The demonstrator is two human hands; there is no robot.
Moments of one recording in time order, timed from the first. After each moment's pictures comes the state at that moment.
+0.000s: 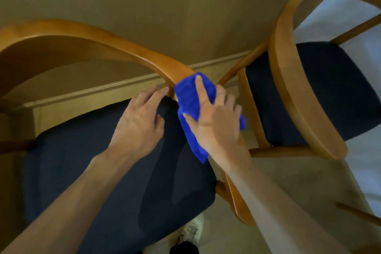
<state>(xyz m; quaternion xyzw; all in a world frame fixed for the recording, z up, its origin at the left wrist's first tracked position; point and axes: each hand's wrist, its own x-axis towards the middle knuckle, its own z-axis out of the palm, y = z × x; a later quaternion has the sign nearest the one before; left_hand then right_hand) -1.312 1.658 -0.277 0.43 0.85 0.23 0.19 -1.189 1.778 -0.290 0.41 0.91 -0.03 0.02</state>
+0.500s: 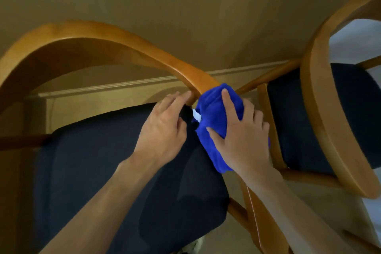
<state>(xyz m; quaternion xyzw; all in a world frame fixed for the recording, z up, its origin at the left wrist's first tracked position) -1.332 1.663 -0.293 0.39 0.84 0.32 0.20 -1.195 1.785 -0.299 0.38 0.93 0.00 0.04</state>
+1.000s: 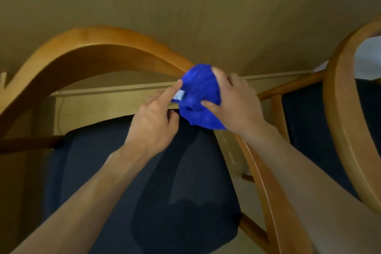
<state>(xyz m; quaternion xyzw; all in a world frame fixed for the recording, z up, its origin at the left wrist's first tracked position) -1.392 1.644 -0.290 0.33 0.86 0.34 0.20 -1.305 1.827 -0.301 0.28 0.95 -0.10 0.05</state>
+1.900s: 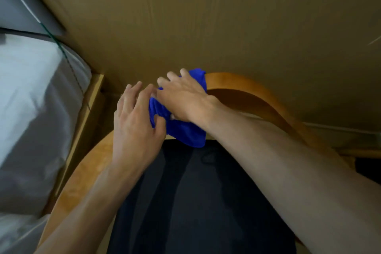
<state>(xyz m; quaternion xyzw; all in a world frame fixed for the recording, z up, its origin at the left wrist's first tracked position) -1.518 1.466 -0.248 0.15 0.96 0.25 0.01 -1.565 1.606 -0.242 -0.20 0.97 0.08 0.13</state>
